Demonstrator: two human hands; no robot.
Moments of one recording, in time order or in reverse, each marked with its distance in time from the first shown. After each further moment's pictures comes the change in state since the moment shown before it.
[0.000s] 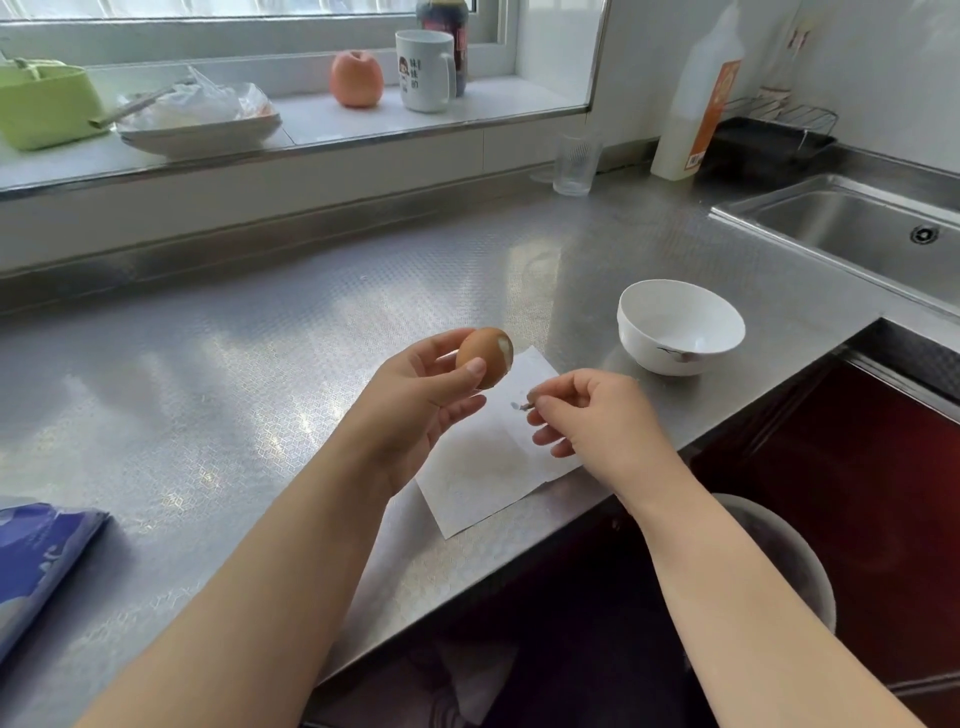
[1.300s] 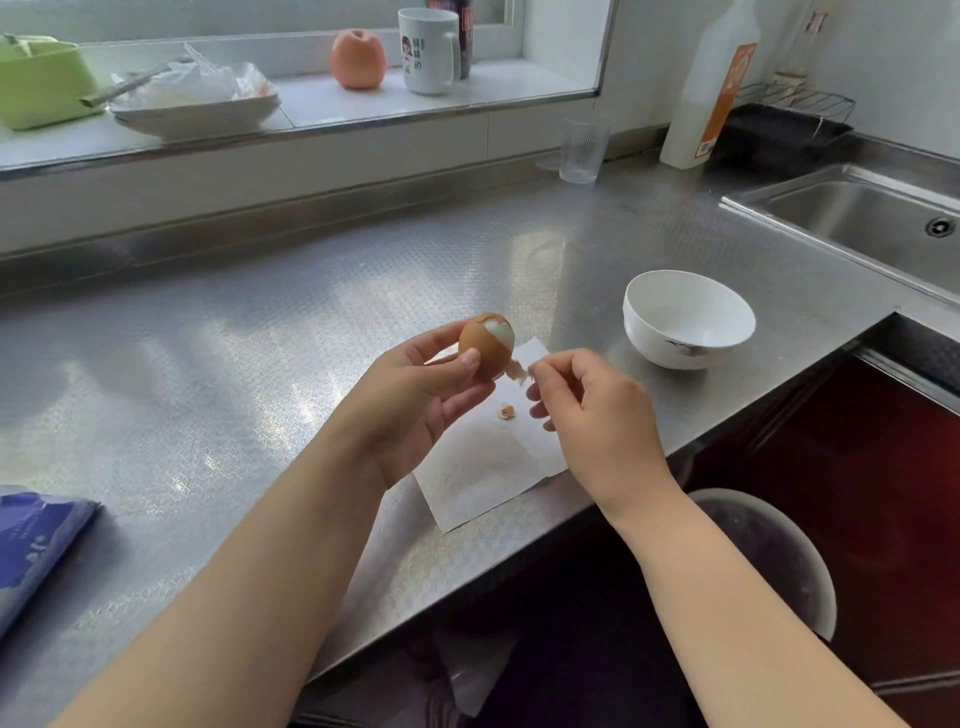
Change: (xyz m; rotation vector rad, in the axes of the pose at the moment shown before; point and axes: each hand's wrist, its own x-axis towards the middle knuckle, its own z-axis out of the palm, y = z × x) left_hand 0.001 0.002 -0.001 -0.211 -0.019 -0.061; right_hand -0.002 0.007 0.012 -0.185 0.190 -0.329
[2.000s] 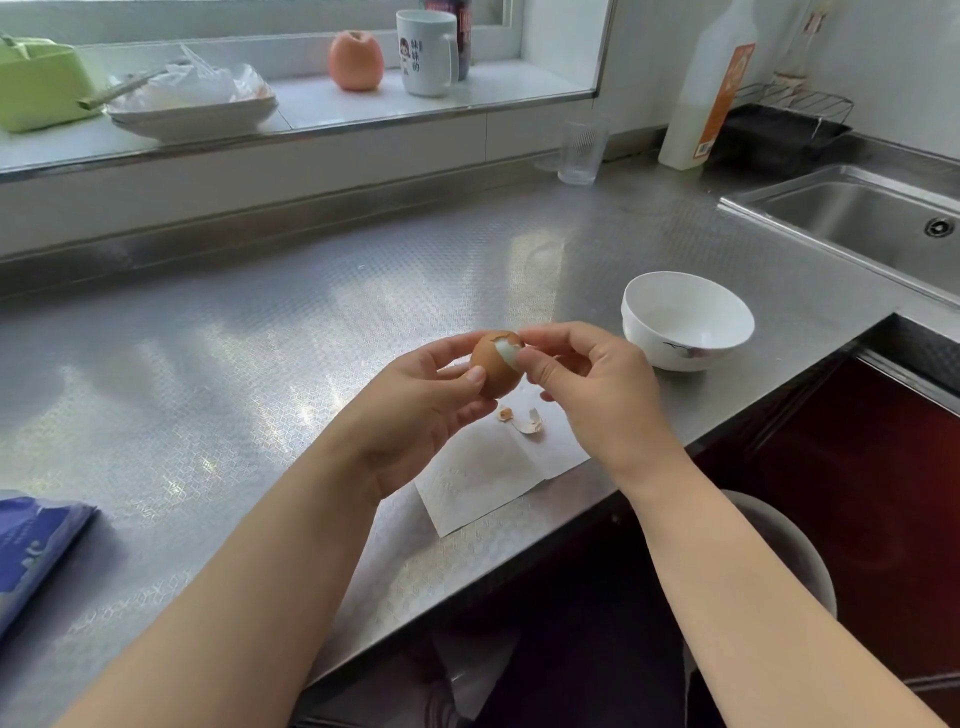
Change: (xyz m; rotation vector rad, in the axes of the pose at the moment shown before) left_hand -0.003 -0.001 0.001 0.138 -0.107 -0.006; right_hand 0.018 -0.016 -0.011 0.252 -0.099 0.073
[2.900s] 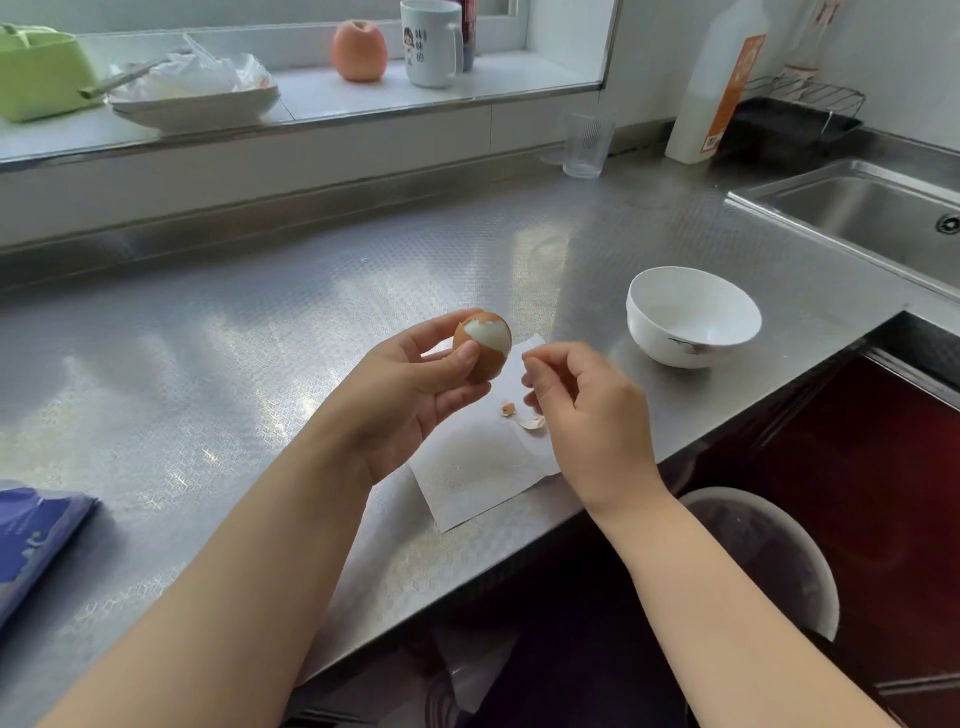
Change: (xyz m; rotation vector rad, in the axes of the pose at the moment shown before) left_hand 0.002 0.005 -0.005 -0.064 0.064 0.028; right_hand -0.015 0.022 0.014 -0.258 0.155 -0.223
